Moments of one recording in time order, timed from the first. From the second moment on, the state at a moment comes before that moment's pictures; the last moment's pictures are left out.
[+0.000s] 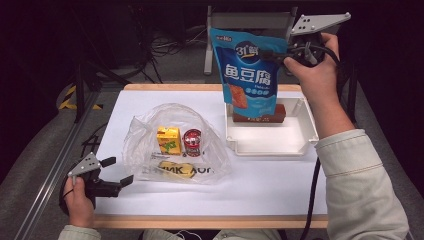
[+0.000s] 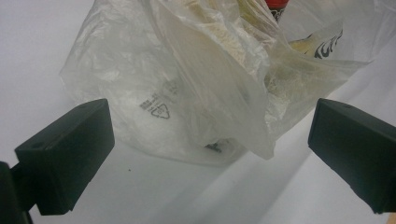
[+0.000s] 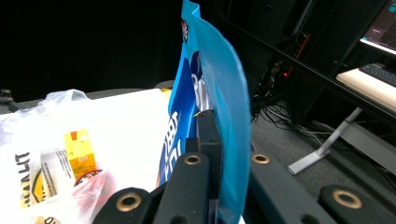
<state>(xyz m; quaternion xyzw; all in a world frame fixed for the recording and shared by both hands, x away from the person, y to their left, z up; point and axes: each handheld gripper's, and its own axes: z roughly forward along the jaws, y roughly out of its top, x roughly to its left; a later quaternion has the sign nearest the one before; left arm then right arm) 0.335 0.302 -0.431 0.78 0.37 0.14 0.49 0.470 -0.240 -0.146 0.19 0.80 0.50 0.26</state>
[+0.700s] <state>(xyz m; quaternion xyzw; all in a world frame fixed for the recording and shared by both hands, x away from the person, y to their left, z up) 0.335 0.302 -0.431 0.78 0.37 0.14 0.49 0.482 -0.273 -0.166 0.23 0.80 0.49 0.27</state>
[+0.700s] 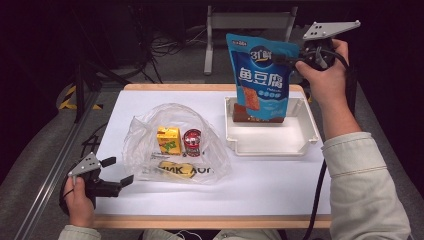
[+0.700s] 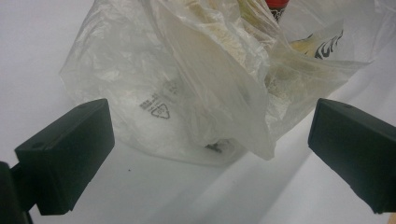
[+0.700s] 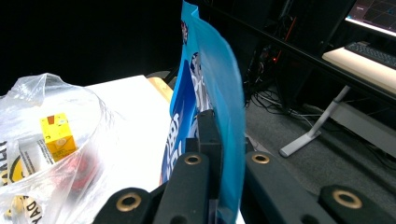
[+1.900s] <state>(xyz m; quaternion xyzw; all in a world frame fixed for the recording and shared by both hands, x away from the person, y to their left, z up) 0.335 0.301 -0.432 0.78 0.36 0.14 0.49 0.496 -0.277 -0.228 0.24 0.81 0.49 0.21</state>
